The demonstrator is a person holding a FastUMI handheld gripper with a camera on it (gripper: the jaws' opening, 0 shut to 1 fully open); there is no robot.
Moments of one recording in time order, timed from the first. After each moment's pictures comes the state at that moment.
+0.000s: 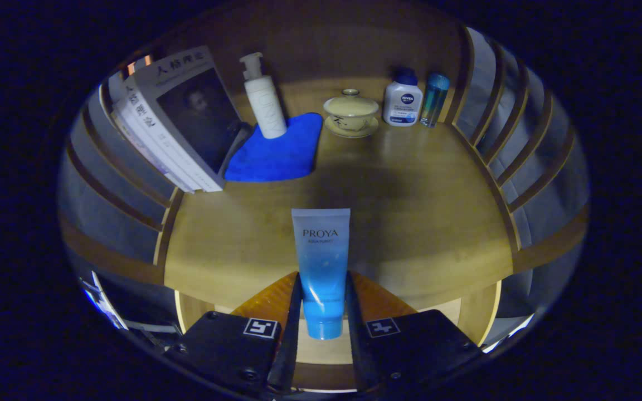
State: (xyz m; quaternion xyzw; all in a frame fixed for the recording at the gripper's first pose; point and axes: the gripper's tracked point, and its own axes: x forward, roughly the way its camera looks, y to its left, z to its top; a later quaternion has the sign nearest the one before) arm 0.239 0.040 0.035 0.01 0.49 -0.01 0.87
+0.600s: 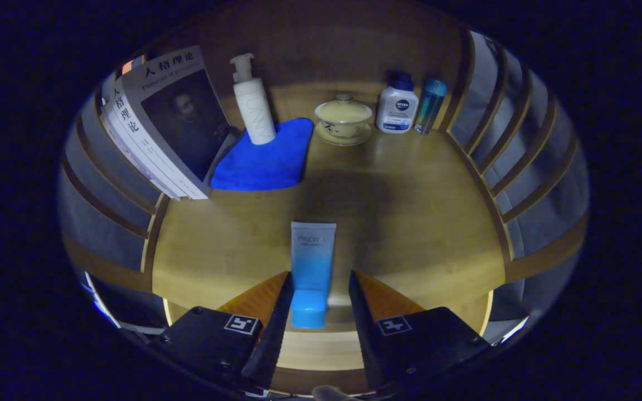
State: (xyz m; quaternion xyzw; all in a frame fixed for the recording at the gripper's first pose) arm 0.241 0.036 0.038 0.02 0.47 -0.02 0.88
